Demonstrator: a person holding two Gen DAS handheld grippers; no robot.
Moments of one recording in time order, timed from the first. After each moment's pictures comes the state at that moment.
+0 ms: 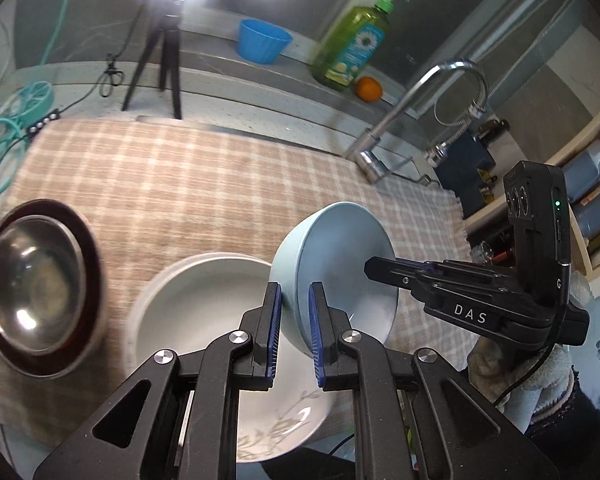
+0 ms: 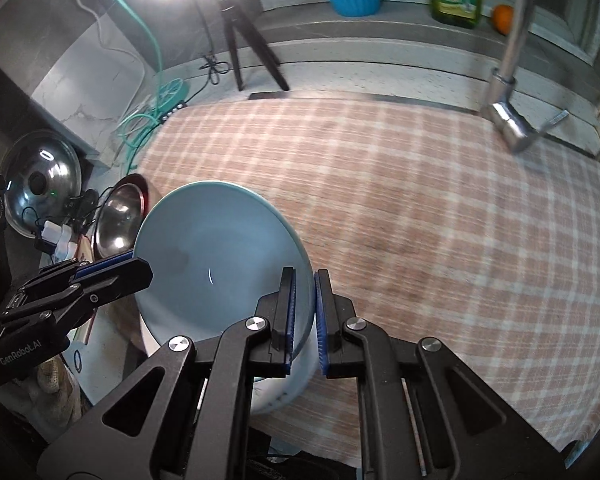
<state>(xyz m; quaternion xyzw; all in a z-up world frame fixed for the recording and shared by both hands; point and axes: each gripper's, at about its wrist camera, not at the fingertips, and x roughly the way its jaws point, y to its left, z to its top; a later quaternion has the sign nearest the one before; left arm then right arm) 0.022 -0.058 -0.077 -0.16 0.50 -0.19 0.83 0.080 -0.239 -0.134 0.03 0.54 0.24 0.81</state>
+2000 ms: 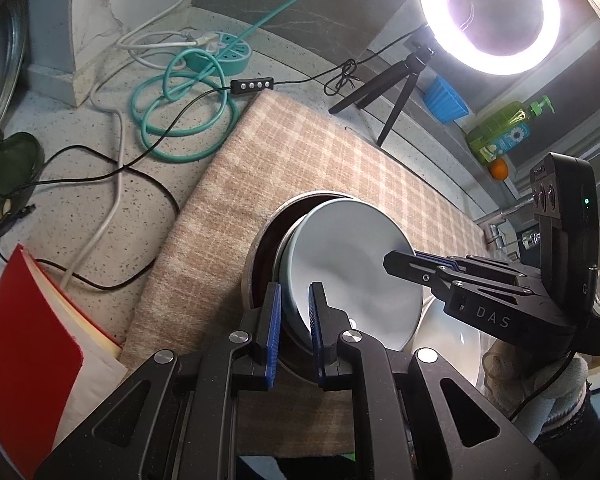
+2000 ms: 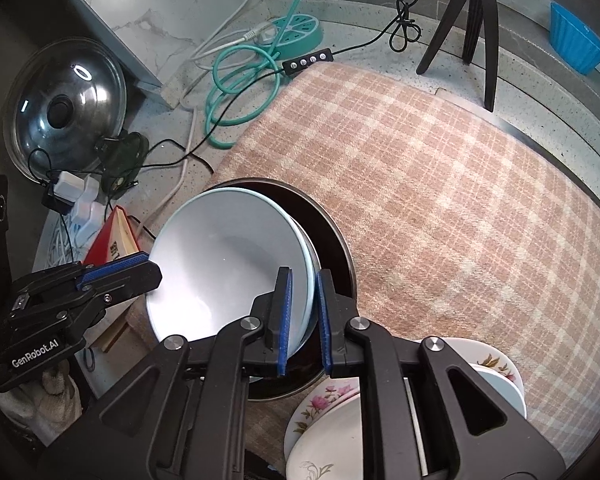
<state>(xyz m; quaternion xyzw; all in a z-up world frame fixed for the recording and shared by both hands) 0.008 0.148 -0.115 -0.24 0.51 -0.02 0.82 0.105 0.004 -0.157 -0.08 0.56 0.35 0.75</state>
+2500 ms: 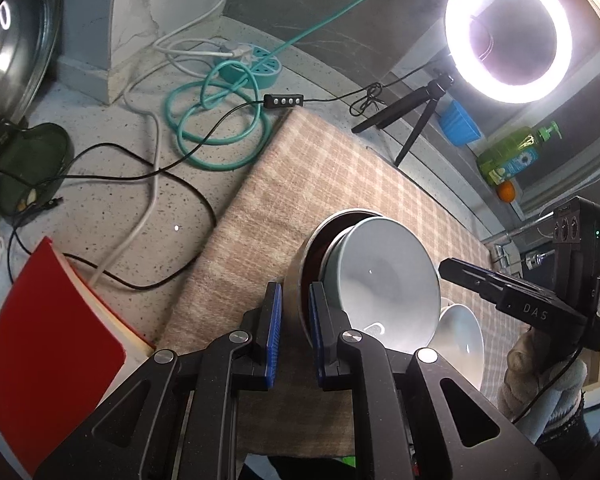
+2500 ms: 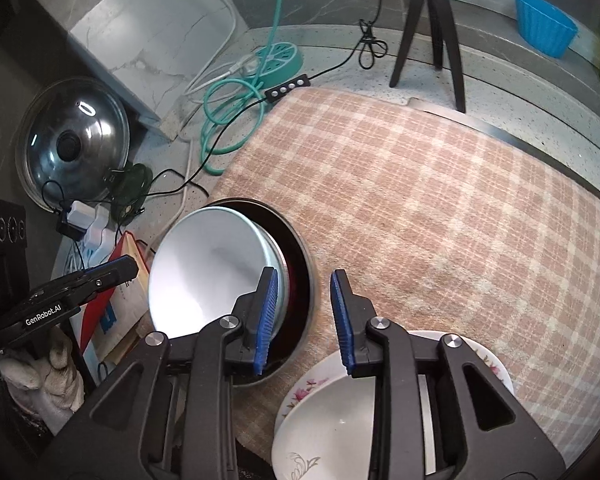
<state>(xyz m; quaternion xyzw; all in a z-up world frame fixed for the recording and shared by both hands) -0.006 0.175 -0.113 -0.26 0.50 0.00 0.83 0.113 -0.034 -0.147 -0.03 0.54 0.34 0.77</state>
